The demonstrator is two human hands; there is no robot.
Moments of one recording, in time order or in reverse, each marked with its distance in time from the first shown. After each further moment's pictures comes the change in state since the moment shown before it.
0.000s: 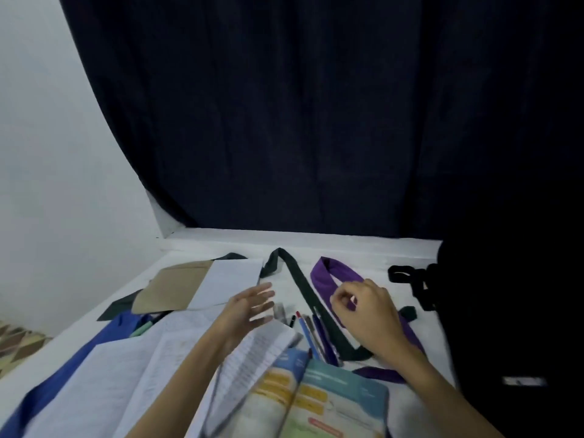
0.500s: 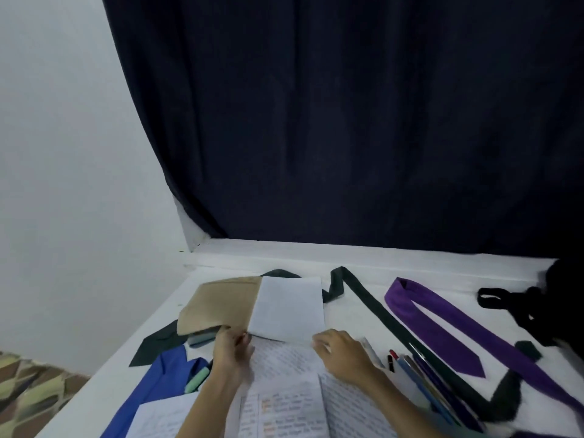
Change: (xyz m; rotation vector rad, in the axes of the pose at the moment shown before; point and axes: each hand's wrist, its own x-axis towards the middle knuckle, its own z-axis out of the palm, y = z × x) left_hand 0.110 -0.006 -0.199 -0.405 0.385 -0.152; right_hand 0.076 -0.064 0.249 -0.098 -0.535 0.213
